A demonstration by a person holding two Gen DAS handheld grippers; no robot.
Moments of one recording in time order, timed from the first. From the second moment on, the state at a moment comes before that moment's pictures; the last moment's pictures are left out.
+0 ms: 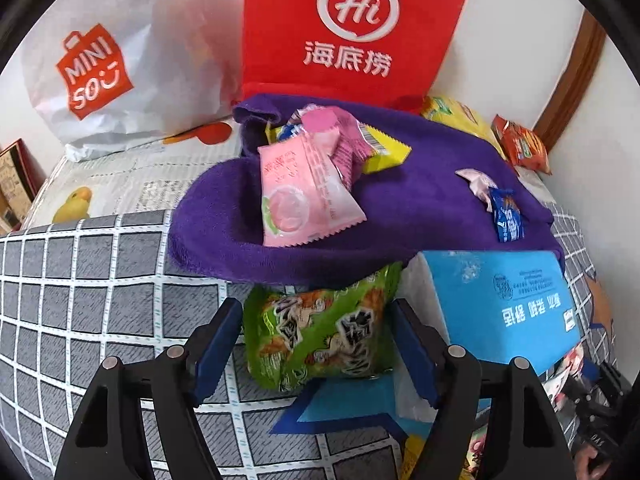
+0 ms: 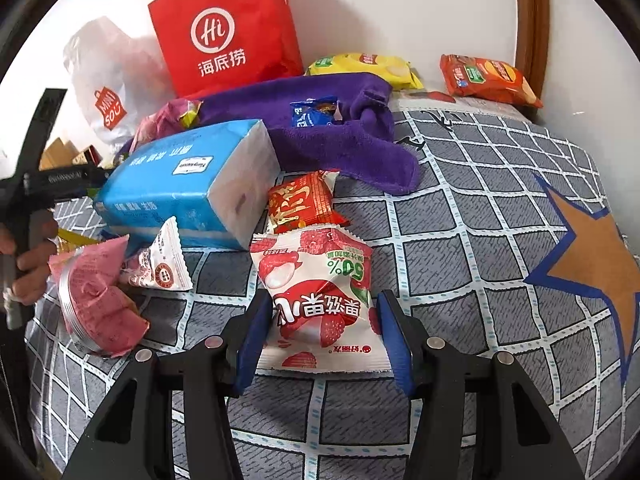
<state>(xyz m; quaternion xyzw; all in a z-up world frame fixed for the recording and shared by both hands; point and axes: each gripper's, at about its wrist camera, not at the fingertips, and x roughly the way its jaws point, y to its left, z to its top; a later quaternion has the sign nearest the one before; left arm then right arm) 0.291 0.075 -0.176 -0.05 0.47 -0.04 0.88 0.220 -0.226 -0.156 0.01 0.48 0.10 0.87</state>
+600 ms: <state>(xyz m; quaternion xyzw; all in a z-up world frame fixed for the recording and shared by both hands) 0.224 0.094 -0.155 -0.11 0.44 -0.04 0.89 0.219 -0.228 -0.154 0.01 0.47 0.10 0.87</state>
